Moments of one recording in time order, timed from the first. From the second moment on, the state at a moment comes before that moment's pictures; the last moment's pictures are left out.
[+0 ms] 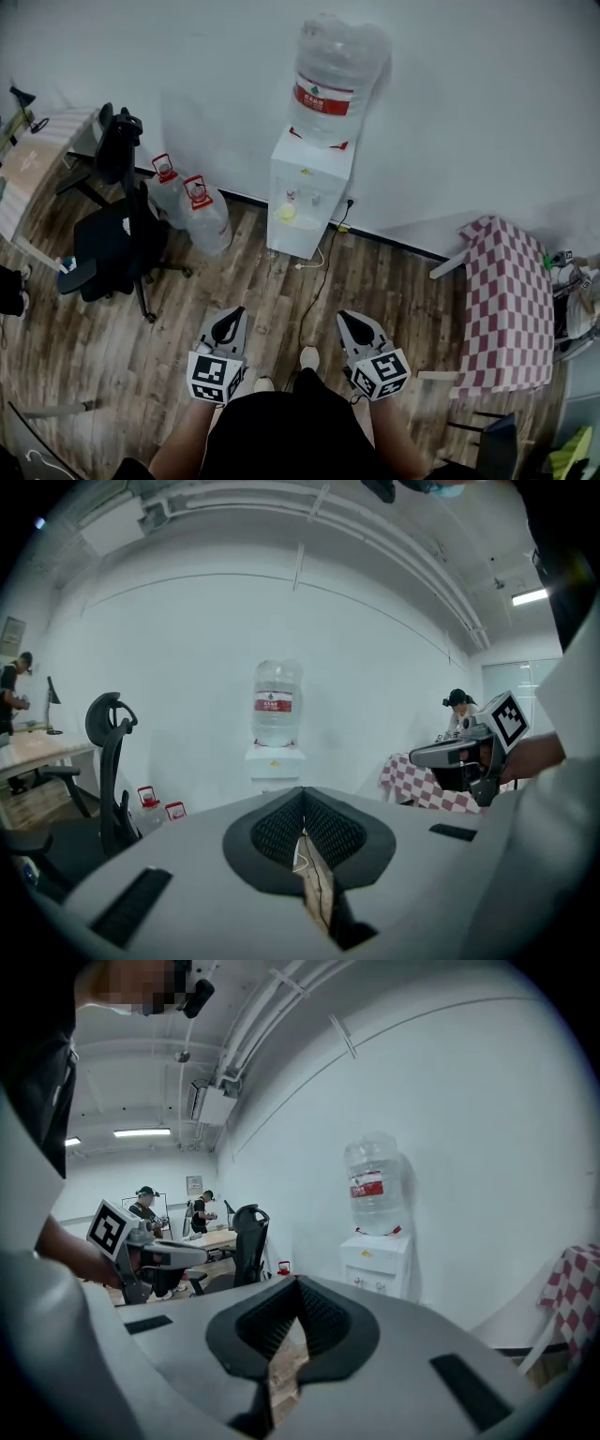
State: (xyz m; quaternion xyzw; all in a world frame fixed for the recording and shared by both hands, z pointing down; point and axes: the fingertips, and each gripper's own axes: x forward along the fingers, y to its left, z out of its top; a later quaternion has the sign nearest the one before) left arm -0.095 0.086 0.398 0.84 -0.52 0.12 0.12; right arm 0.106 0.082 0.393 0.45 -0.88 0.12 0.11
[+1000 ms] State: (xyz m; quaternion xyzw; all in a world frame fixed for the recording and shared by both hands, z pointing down) left arm -0.043 0.118 0.392 0.82 -0.54 0.13 0.11; right arm 0.158 0.115 0.384 0.45 -0.87 0.14 0.10
